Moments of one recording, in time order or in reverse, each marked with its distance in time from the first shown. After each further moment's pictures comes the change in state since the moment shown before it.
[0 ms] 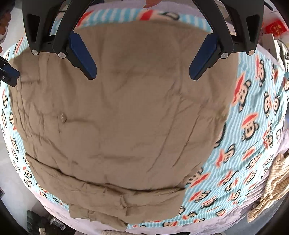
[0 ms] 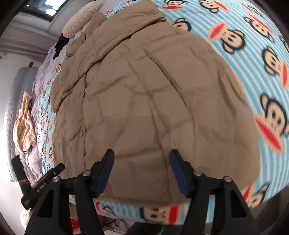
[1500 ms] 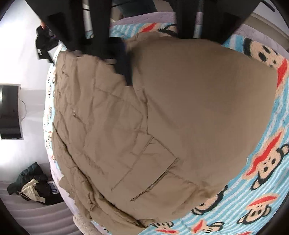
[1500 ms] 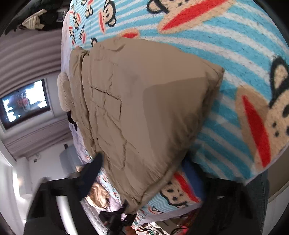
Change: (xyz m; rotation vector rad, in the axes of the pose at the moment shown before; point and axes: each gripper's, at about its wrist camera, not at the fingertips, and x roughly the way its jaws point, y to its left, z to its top) left arm 0.044 0.095 -0.033 -0.358 0.118 -0.520; right arm 0.012 -0.122 -0.071 0.742 -0.089 0.465
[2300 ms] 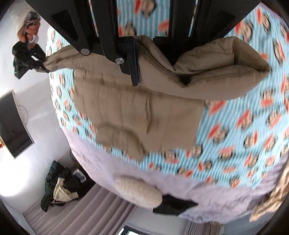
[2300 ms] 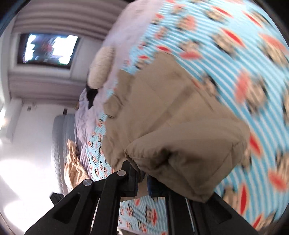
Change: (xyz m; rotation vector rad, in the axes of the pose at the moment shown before) left arm -0.107 -0.175 0.159 0.319 -0.342 0.094; right arm 0.008 0.247 0.065 -0.569 0.002 -0.038
